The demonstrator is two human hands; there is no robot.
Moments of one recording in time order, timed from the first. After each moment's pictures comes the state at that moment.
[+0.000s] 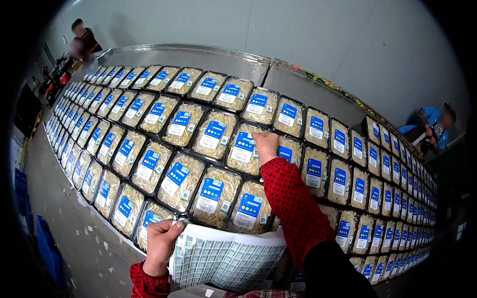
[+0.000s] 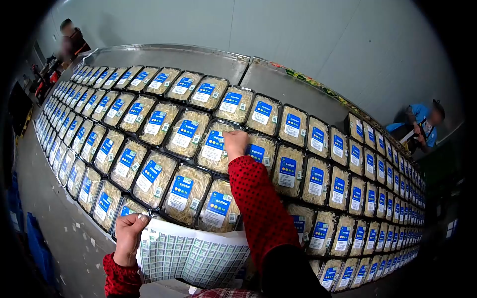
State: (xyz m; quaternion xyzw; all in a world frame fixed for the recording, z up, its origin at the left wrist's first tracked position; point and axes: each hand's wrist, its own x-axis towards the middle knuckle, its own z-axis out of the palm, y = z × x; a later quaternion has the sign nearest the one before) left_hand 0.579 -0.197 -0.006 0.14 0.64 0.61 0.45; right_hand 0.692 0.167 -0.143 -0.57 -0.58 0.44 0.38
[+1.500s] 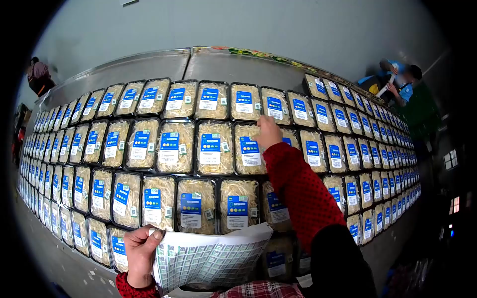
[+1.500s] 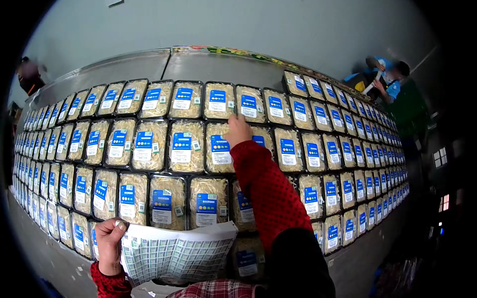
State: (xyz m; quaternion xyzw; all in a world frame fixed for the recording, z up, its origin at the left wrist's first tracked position) left_hand 0.638 -0.139 0.018 0.28 0.58 0.56 0.52; right_hand 0.933 0.199 -0.098 -0.62 -0.76 0.11 0.17
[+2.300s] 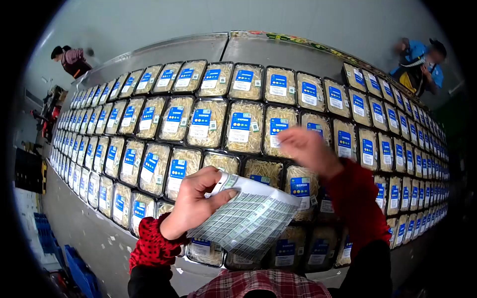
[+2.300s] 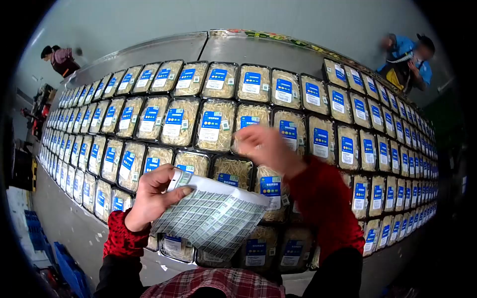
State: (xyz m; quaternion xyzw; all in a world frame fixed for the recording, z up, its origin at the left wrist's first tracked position) left_hand 0.717 -0.071 0.032 0.59 0.54 0.44 0.40; right_hand 0.961 0.088 0.014 -0.36 -0.74 0.52 0.23
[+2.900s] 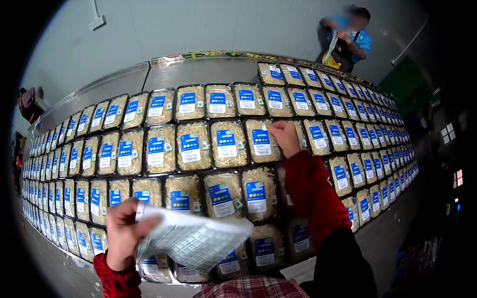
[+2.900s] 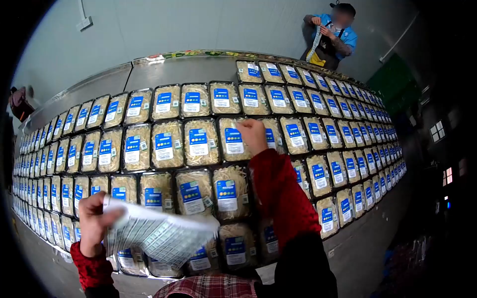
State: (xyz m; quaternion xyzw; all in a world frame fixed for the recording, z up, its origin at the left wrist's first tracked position) left_hand 0.789 -0.085 0.086 0.49 0.59 0.44 0.46; right_hand 1.163 0.148 -0.043 -0.59 -0.56 0.38 0.44
